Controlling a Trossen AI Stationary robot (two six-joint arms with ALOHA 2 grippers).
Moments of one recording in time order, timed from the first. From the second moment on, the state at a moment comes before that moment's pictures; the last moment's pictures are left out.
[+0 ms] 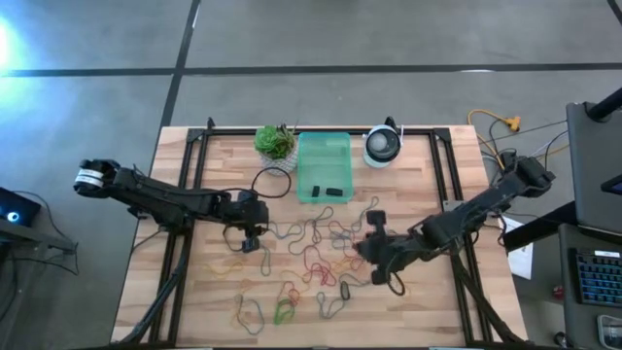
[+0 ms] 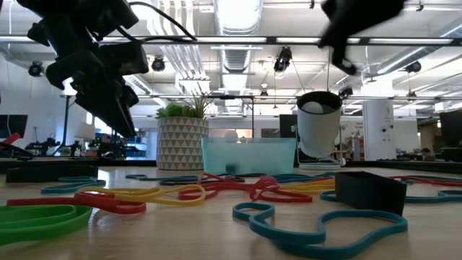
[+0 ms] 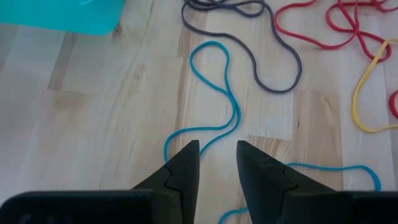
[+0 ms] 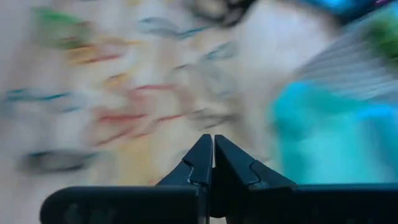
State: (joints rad) left arm -0.11 1.18 0.58 -0.31 -0.10 -0.23; right arm 0.50 1.40 1.00 -0.43 0.55 0.13
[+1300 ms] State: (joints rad) left arm -0.11 1.18 0.58 -0.15 -0.11 -0.11; right arm -0.24 1.70 0.98 0.05 0.16 -0.11
